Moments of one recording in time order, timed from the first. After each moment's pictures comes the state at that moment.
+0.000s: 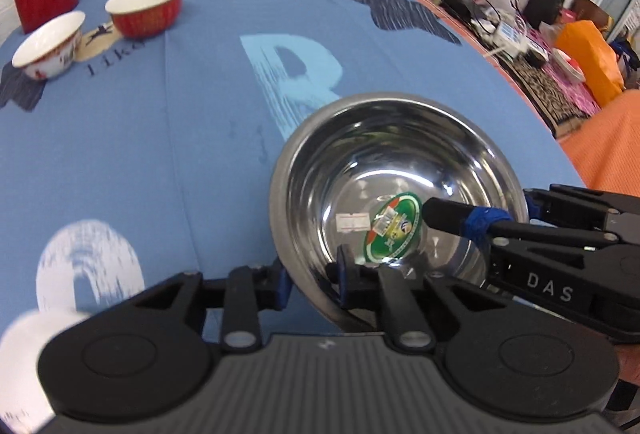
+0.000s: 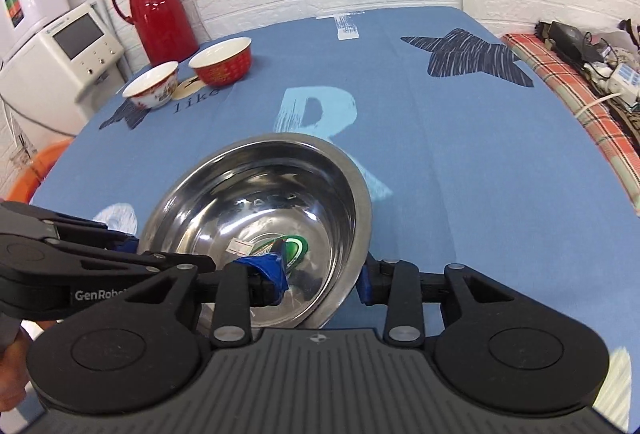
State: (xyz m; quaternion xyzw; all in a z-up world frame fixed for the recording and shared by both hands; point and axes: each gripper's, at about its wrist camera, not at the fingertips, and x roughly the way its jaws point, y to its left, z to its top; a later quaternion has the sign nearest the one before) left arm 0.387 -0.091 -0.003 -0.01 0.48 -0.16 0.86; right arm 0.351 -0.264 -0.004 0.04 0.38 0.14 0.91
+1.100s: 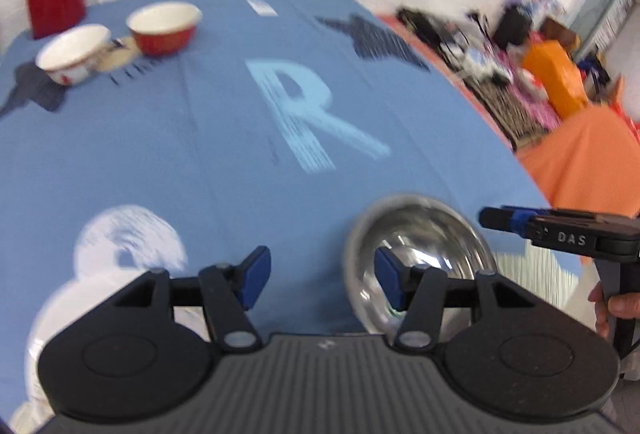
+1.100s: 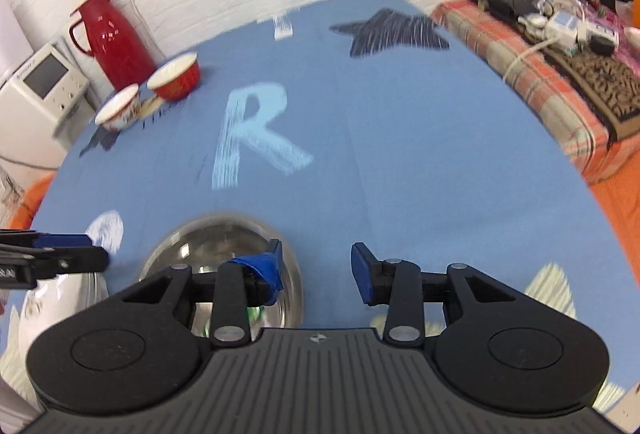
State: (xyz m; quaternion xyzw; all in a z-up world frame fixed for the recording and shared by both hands) left arm 0.352 -0.034 0.049 -0.05 0.44 -0.19 0.88; right arm 0.324 -0.318 0.018 0.10 0.40 0.09 0.91
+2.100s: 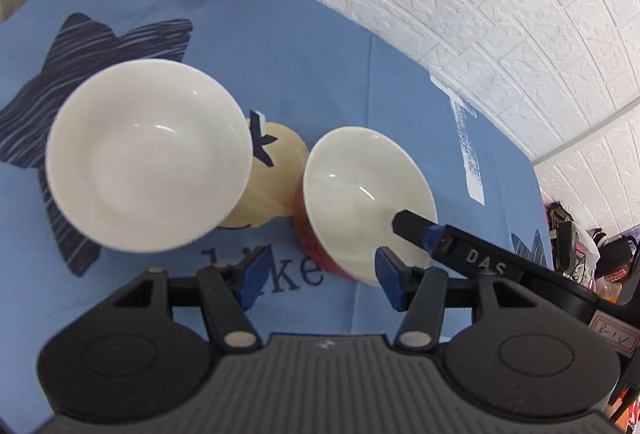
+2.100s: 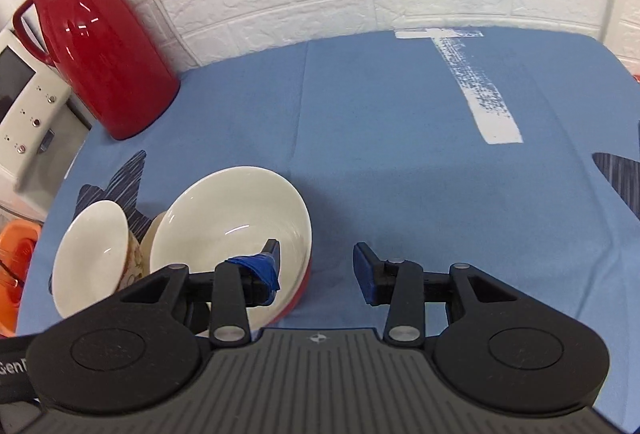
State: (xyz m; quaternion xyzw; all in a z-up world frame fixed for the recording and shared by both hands) left arm 0.660 0.099 0.006 -0.30 0.46 0.01 0.84; right arm 0.681 -0.080 0.004 0.04 0.46 0.15 0.87
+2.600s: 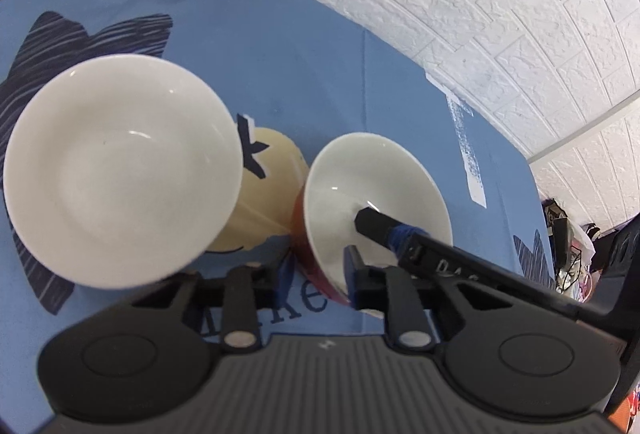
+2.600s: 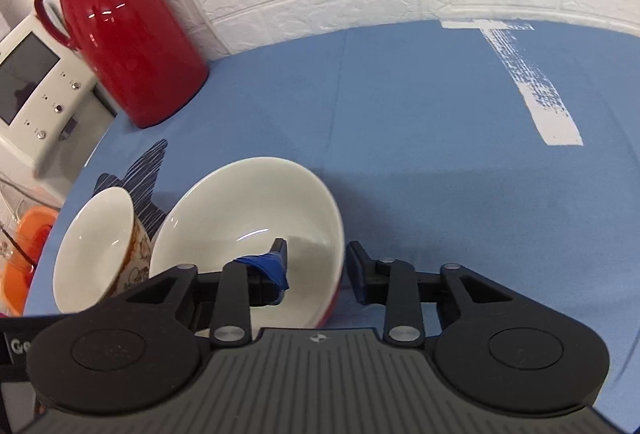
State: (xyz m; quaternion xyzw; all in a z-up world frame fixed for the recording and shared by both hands) left arm 0.678 0.103 -0.008 -0.29 0.45 -0.02 0.84; right arm 0.695 -0.065 -0.019 0.05 0.45 0.22 0.87
